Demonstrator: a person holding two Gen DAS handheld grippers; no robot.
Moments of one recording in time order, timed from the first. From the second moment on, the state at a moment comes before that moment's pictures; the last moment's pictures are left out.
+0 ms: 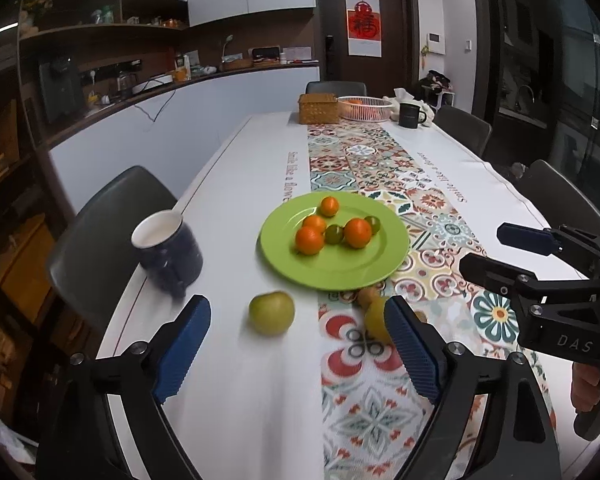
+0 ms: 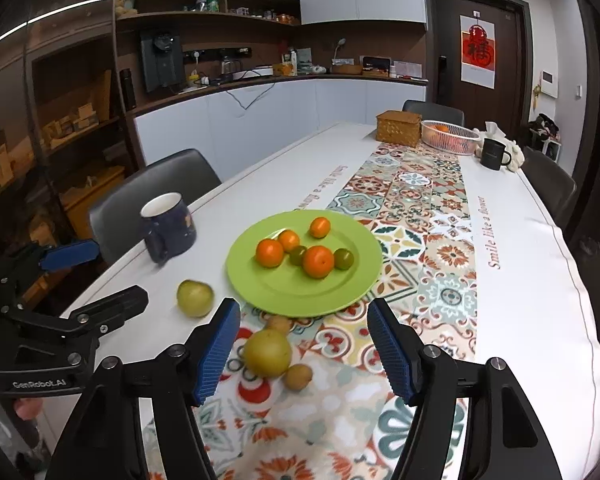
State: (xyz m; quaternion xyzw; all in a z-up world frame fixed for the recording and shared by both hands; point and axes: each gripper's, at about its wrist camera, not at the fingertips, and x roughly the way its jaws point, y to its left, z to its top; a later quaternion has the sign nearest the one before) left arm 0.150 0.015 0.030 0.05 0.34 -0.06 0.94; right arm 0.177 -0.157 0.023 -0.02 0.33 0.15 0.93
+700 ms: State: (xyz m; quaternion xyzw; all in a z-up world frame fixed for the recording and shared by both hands) left arm 0.191 0.054 -0.033 0.05 0.42 -0.03 0.91; right arm 0.215 -0.109 -0.049 -0.06 0.47 0.16 0.87
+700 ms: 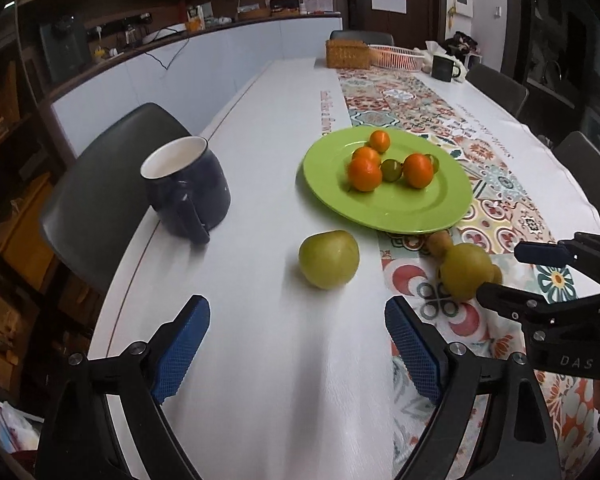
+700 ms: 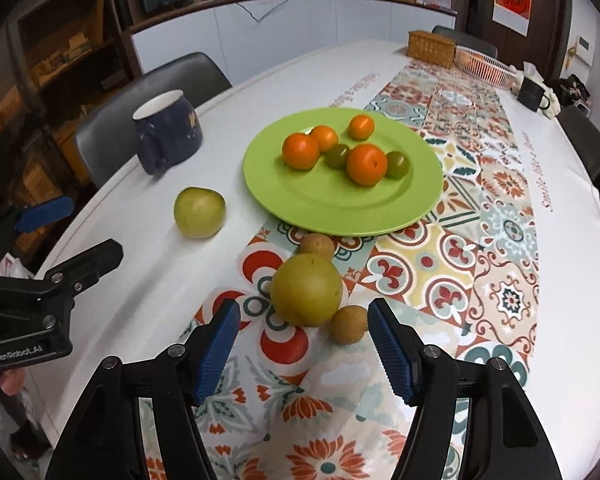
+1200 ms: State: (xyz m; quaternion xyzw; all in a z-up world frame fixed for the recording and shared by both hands) left arm 0.251 0.047 -0.073 0.04 0.46 -0.05 0.89; right arm 0.241 -0.099 -0.072 -0.07 0.49 0.15 0.85
